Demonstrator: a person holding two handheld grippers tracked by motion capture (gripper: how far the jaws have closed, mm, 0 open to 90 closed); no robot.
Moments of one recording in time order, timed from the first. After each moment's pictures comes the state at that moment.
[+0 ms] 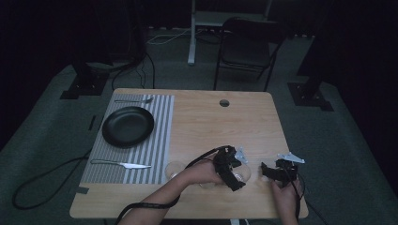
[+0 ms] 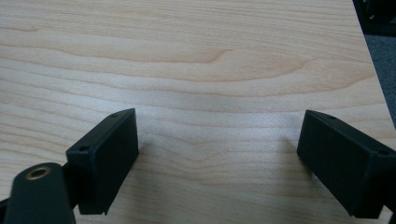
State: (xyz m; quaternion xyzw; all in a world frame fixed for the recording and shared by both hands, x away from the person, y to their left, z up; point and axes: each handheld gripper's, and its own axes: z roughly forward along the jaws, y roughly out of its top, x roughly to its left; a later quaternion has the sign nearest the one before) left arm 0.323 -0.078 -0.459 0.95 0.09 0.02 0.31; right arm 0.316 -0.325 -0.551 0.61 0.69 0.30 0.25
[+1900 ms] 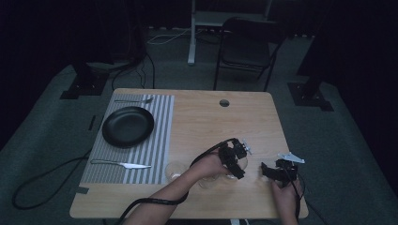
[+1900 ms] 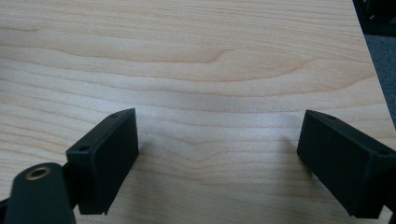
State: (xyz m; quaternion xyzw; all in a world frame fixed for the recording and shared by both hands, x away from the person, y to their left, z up) left arm 0.350 -0.096 -0.454 0.96 0.17 0.07 0.23; right arm 0.316 -0.325 -0.550 0.60 0.69 0.30 0.25
